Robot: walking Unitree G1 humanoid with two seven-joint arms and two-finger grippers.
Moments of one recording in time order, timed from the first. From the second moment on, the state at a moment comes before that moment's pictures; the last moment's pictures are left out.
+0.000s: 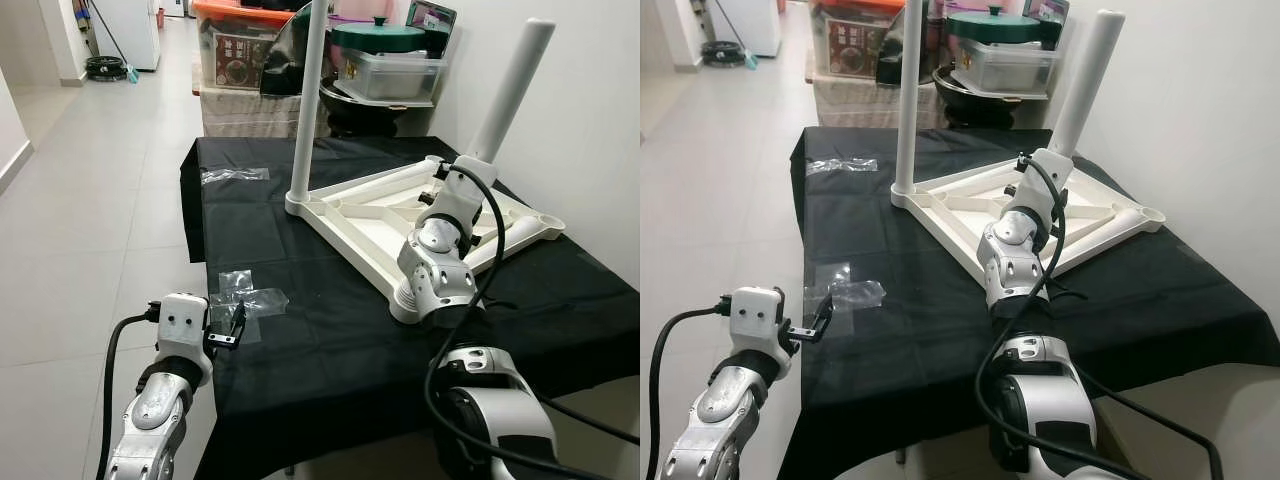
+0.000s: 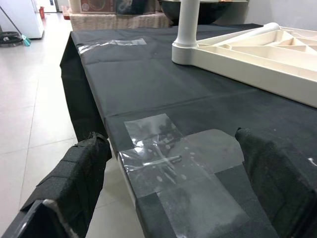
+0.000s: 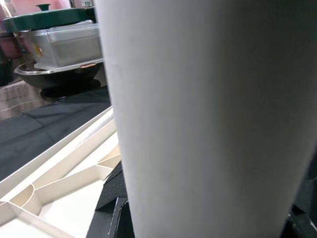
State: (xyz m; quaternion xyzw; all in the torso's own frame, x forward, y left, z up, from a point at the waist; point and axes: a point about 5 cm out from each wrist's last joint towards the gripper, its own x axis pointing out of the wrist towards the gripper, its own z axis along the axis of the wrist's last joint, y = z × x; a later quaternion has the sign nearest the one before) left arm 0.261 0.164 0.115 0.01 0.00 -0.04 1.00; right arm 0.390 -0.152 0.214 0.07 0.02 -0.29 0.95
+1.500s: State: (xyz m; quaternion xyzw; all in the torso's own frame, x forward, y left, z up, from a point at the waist) left arm 0.261 0.164 0.110 0.02 0.00 -0.05 1.00; right arm 0.381 -0.203 0.266 0.01 -0.04 -0.01 1.00
